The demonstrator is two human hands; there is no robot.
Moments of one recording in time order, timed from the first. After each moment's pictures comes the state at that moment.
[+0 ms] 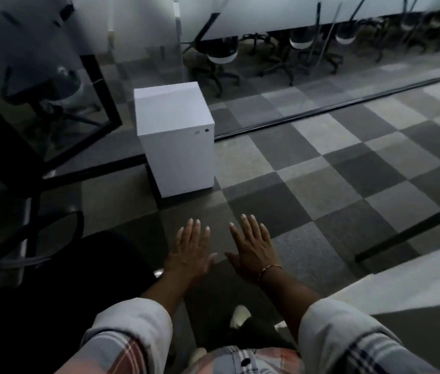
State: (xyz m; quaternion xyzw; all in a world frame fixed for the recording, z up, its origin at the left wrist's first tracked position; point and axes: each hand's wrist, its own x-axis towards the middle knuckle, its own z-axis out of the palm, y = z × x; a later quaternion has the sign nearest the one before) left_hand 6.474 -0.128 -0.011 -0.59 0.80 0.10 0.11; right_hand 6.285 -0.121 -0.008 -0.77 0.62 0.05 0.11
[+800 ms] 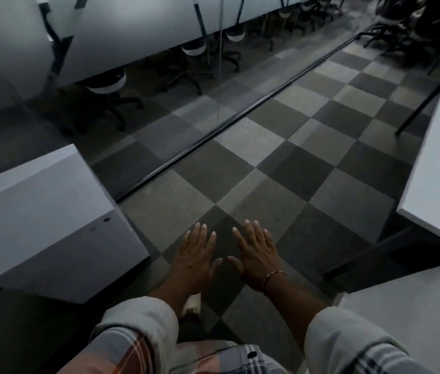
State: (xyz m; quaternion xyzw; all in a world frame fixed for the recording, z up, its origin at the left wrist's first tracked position) left_hand 6.224 -0.536 -0.035 -0.36 0.92 0.09 0.10; right_hand 6.048 -0.445 -0.018 -0.62 0.77 0.03 0.14
